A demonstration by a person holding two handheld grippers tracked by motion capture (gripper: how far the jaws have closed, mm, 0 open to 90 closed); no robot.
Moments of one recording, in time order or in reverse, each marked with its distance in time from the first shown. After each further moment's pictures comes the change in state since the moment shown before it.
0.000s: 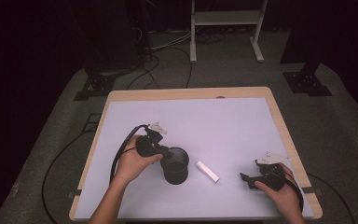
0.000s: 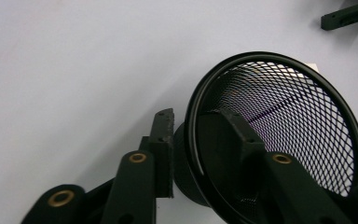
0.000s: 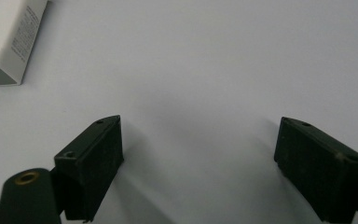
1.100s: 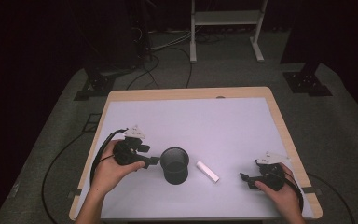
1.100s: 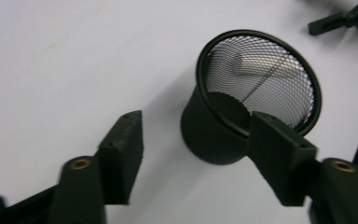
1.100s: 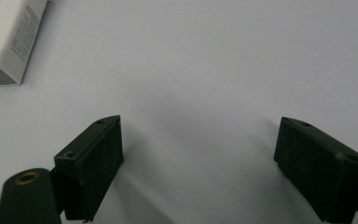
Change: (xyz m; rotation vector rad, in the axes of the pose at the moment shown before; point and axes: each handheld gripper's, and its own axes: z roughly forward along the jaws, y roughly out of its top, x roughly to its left) left arm 0.002 -0.038 -0.052 -0.097 0.049 -0.013; right arm 0.000 0.000 0.000 0.000 0.000 0.000
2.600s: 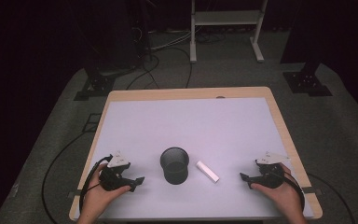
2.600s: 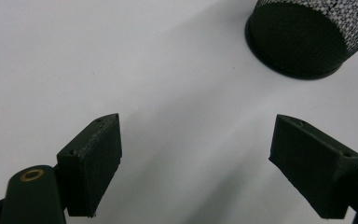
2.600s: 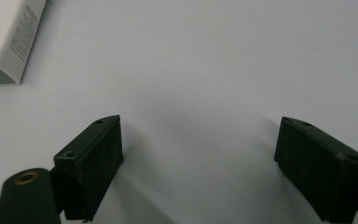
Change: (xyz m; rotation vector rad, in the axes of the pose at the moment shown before) left arm 0.017 -0.106 0.024 -0.048 0.141 -0.041; right arm 0.000 0.000 0.000 0.002 -0.001 -0.002
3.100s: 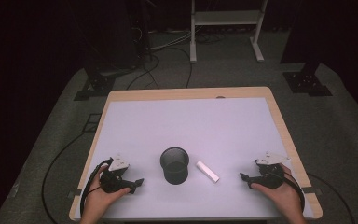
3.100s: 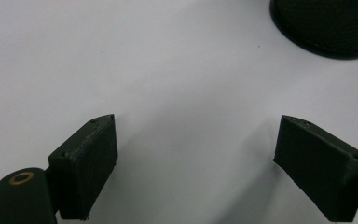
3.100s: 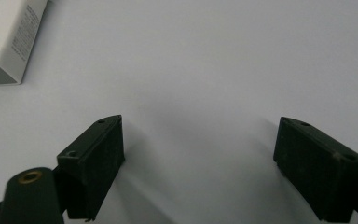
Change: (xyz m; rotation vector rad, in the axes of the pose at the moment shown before) left arm 0.005 -0.015 0.012 -0.007 0.040 0.010; right arm 0.002 0.000 -0.001 -0.005 -0.007 -0.005
